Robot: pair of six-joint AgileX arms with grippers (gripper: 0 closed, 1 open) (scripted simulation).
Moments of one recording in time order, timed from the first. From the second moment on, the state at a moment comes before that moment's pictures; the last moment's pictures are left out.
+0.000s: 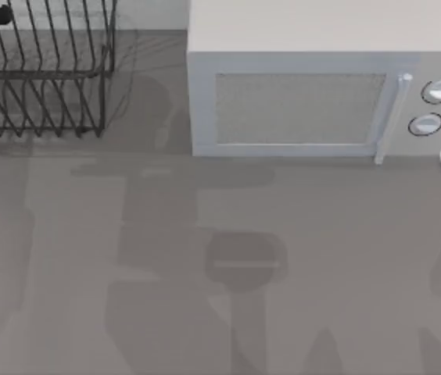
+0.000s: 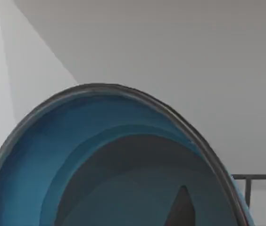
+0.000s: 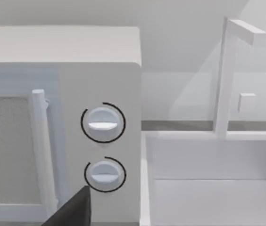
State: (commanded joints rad) left arm 0.07 1.76 0.92 0.83 0.11 0.02; right arm 0.00 0.00 0.00 0.00 0.00 0.00
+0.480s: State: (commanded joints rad) left arm 0.07 1.76 0.92 0.83 0.11 0.02; right arm 0.00 0.00 0.00 0.00 0.00 0.00
